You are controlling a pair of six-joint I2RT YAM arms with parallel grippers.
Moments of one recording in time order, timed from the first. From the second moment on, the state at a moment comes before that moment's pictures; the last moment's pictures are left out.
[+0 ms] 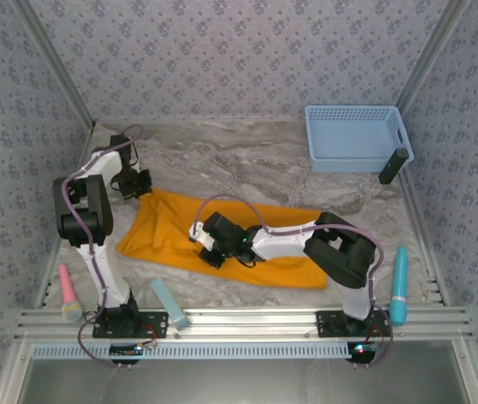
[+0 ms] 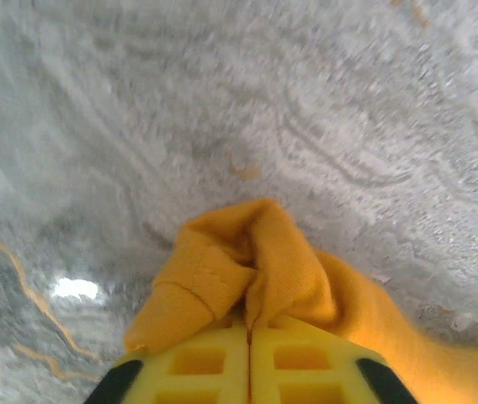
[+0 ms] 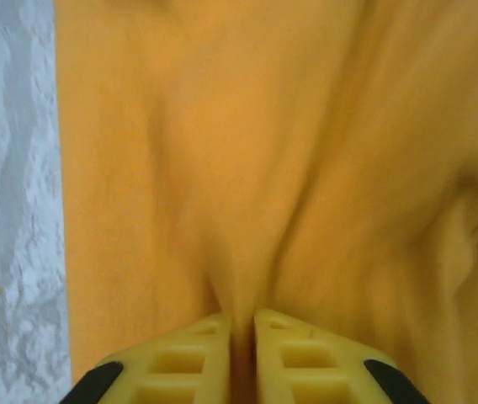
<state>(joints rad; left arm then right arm) 0.07 2.01 1.48 -0.85 0.20 -0.28 1.08 1.89 1.05 -0.02 -0.12 -0.03</state>
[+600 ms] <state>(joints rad) 0.07 1.68 1.14 -0.86 0.22 -0.37 1.10 1.96 1.35 -0.01 -0.17 -0.17</state>
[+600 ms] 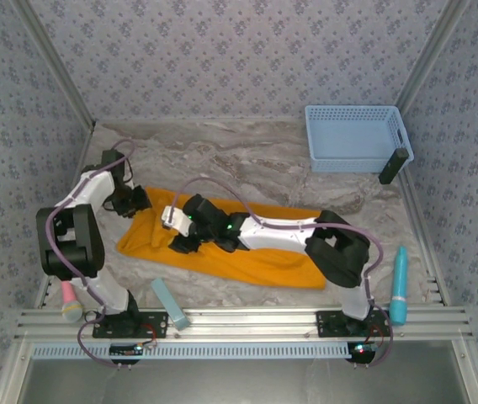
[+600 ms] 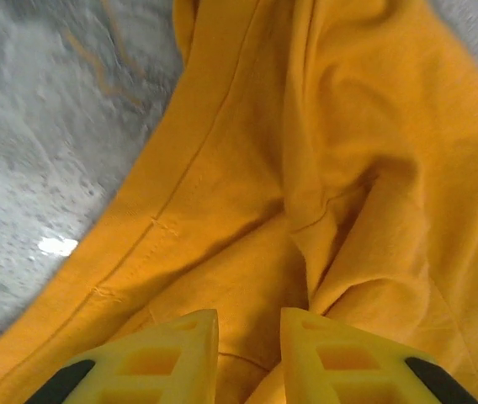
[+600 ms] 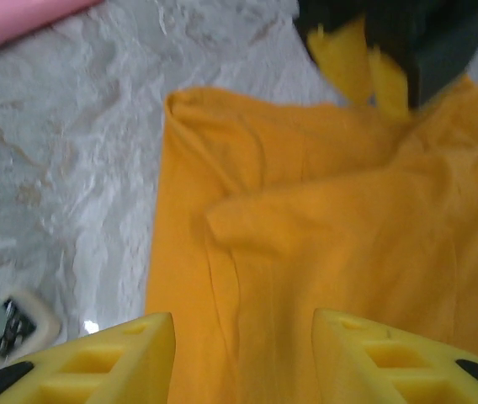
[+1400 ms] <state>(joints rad) 0.06 1.84 1.25 -0.78 0.23 -0.39 1.13 2.20 1.45 0.10 -0.07 -0.09</state>
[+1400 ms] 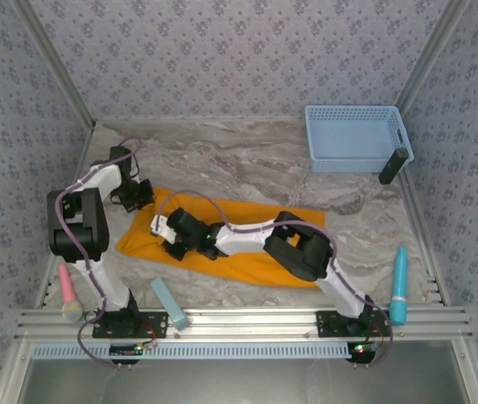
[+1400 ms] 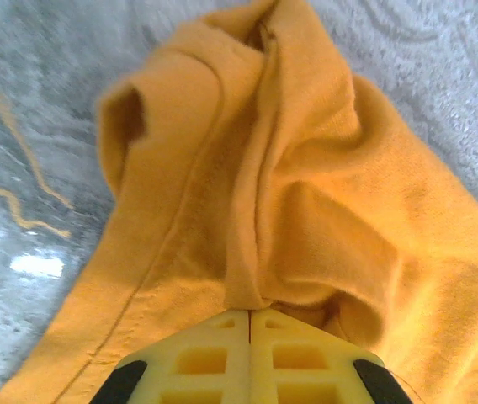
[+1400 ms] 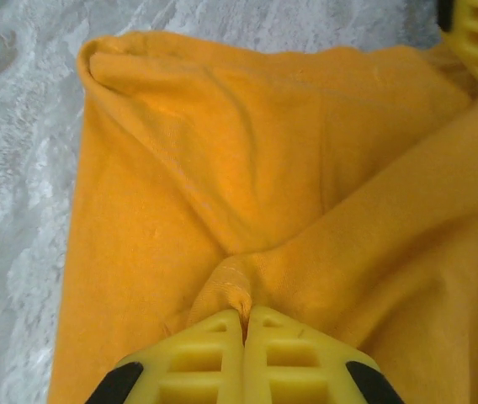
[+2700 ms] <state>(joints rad) 0.05 1.33 0.90 -0.84 0.29 -0.47 1.05 1.91 1.15 0.12 -0.07 -0.01</state>
